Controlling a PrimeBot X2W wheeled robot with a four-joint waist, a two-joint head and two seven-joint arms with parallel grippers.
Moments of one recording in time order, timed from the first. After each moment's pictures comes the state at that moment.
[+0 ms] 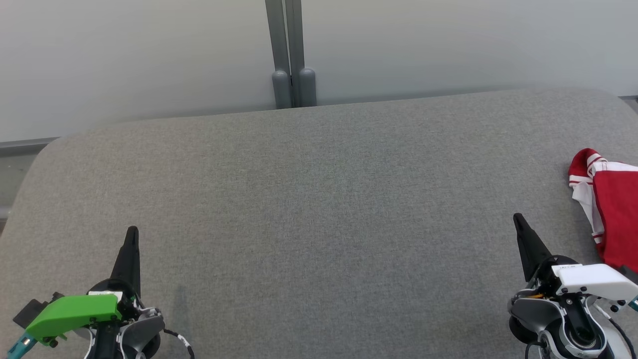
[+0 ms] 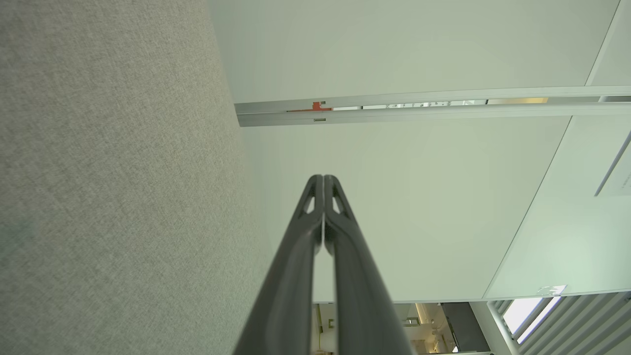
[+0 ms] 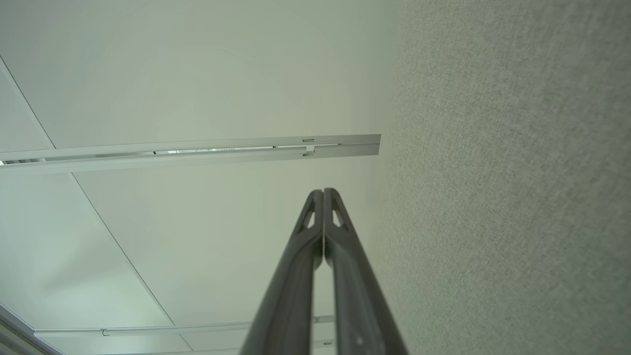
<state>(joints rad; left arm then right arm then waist) -0.10 0.05 0.11 0.25 -1.61 -0.13 0.11 -0.11 -0.05 -0.11 0.24 1.61 0.13 0.11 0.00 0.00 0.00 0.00</state>
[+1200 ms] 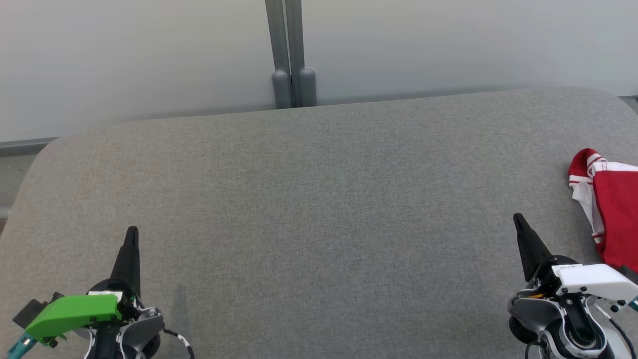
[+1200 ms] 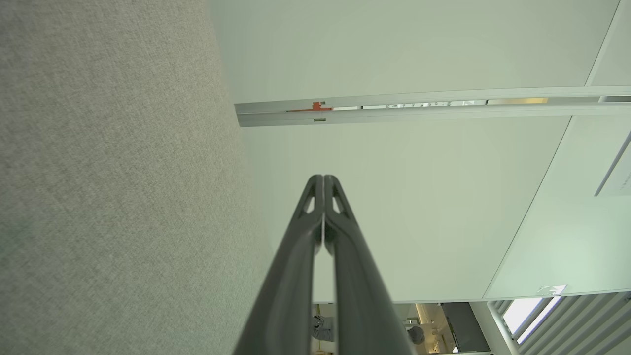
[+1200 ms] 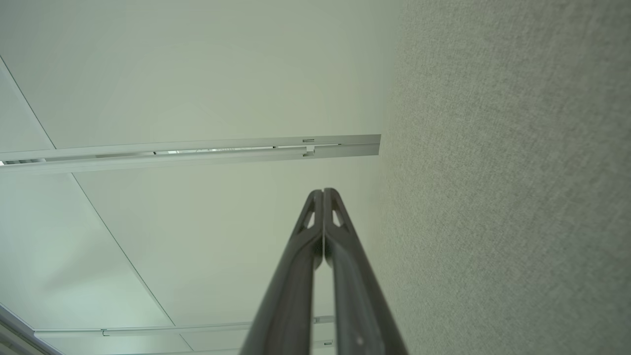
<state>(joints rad) -0.10 0.05 0.11 0.25 -1.61 -0.13 0.11 -0.11 -0.05 -0.11 0.24 1.61 0.13 0.11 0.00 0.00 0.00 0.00</state>
